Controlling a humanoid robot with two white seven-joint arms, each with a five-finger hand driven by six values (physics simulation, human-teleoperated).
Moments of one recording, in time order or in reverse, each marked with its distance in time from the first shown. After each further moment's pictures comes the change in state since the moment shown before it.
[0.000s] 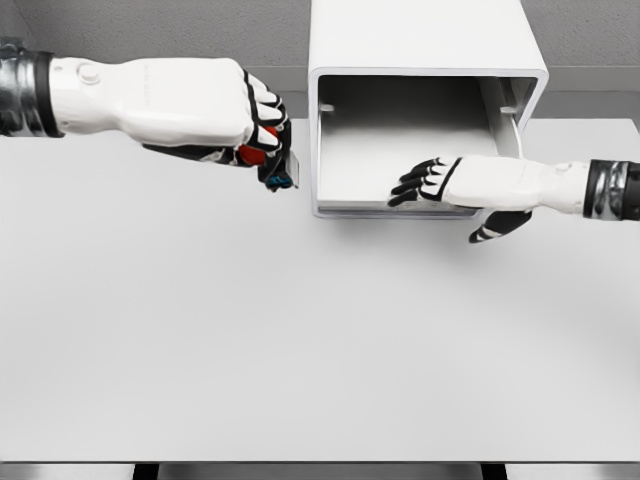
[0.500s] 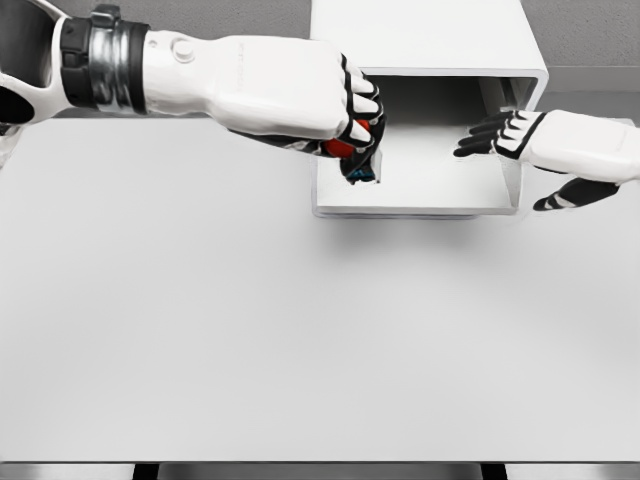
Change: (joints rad) left arm -0.104 -0.240 -0.002 0.043 -0.068 0.000 -0.044; right arm 0.161 -0.127 -0.317 -0.096 -0.055 0.004 -0.001
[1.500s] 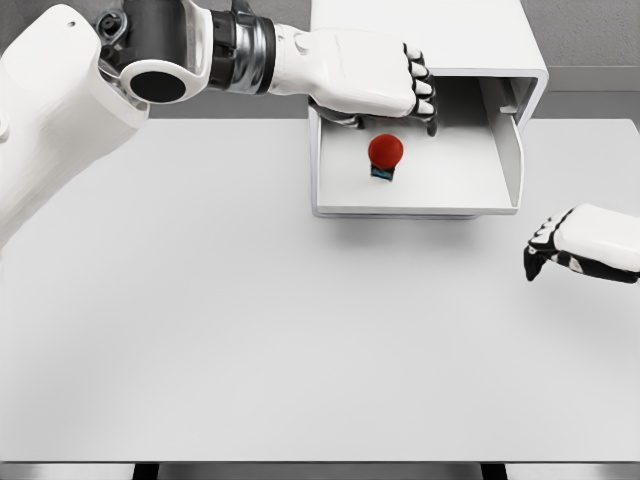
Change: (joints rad) left arm -0.028 -0.258 -0.054 0.299 -0.350 0.000 0.000; right arm 0.485 -0.012 -0.280 -0.082 0.008 0.000 0.000
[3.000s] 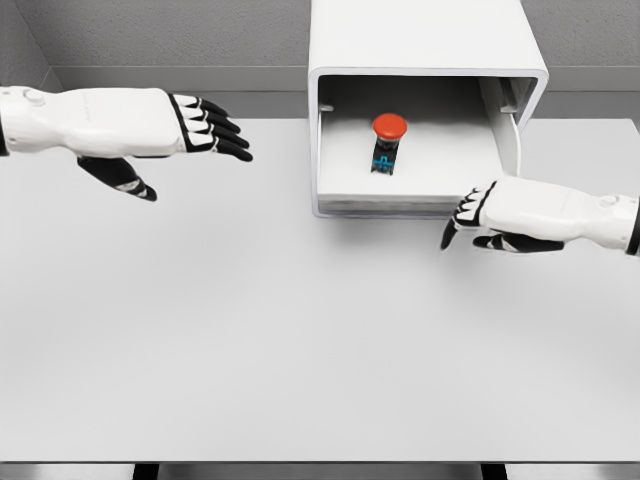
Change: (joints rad) left arm 0.196 0.640 0.017 -0.232 0.470 0.000 0.000; right arm -0.379 0.083 0.335 0.056 0.048 0.000 0.000
